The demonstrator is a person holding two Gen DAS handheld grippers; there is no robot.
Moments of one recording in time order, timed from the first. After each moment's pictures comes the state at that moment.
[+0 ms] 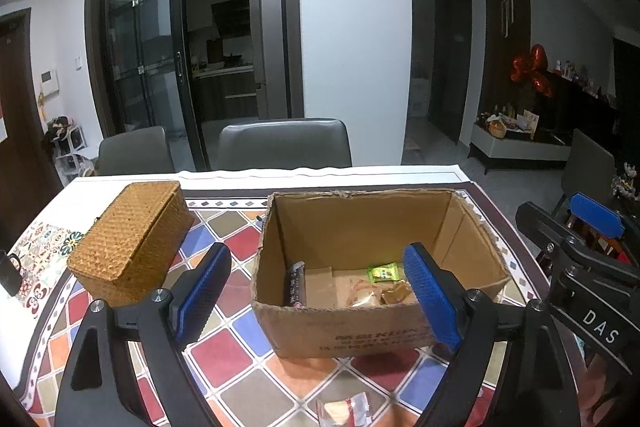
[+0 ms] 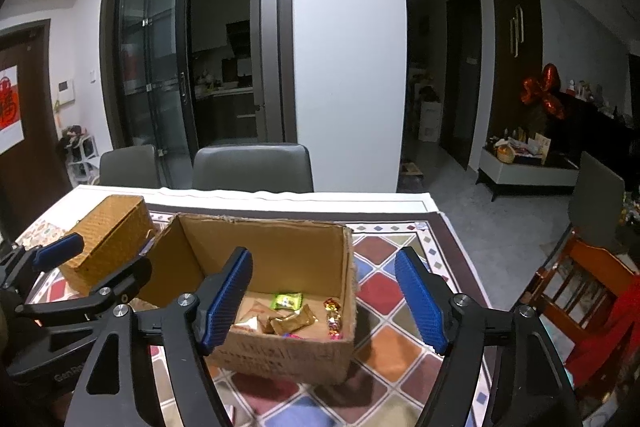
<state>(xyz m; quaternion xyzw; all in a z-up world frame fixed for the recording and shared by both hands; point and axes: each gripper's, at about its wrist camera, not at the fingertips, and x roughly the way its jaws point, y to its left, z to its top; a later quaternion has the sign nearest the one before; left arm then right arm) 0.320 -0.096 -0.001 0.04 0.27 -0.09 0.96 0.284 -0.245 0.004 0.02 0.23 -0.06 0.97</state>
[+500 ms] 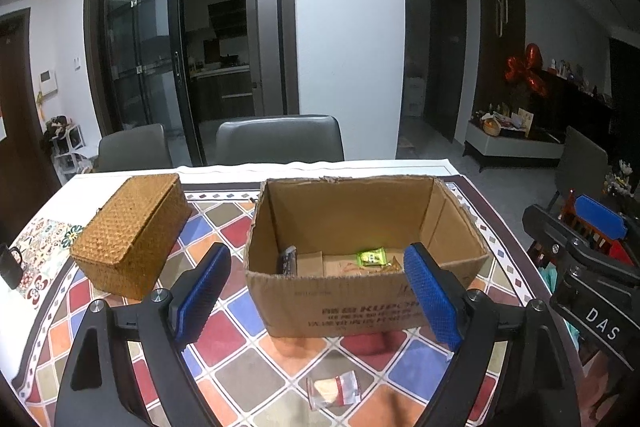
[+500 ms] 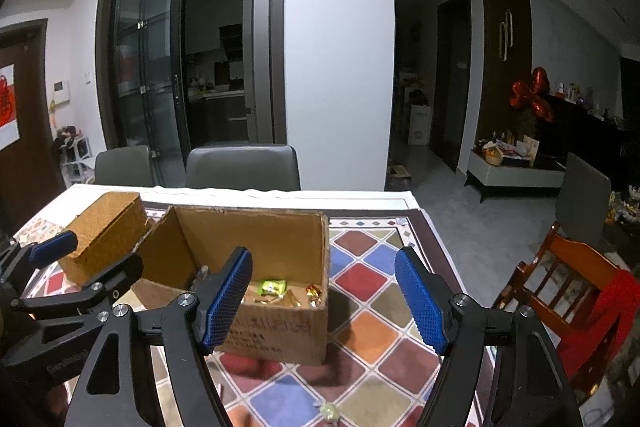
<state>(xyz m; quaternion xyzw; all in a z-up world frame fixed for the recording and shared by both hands) 0.294 -0.098 -0.004 0.04 0.27 -0.10 0.96 0.252 -0.254 0.001 0.02 0.23 -0.07 0.97</state>
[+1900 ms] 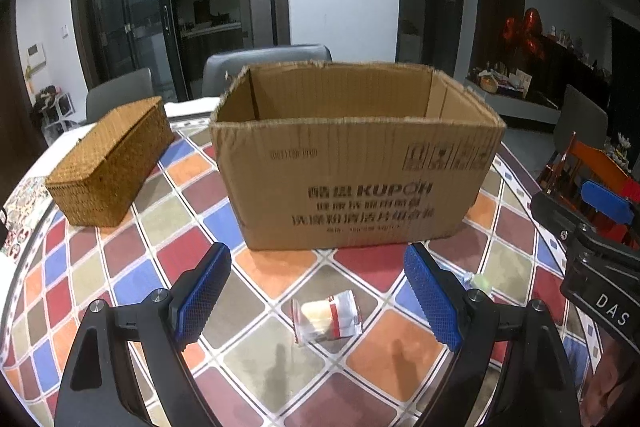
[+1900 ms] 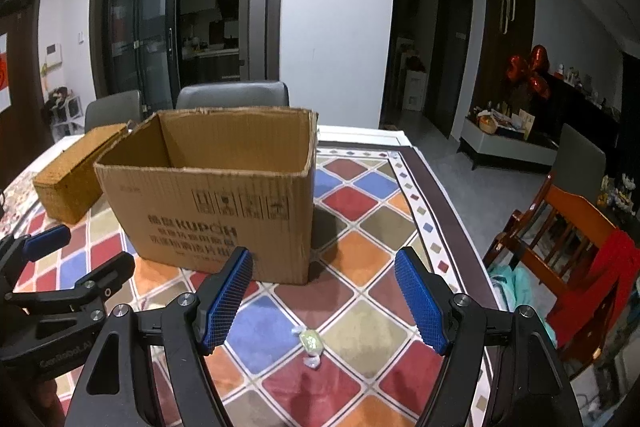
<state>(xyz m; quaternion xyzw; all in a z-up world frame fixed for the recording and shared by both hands) 0.271 -0.101 -0.094 0.05 0.35 -0.10 0.93 0.229 -0.255 -0.068 0.00 0.30 -0.08 0.95</state>
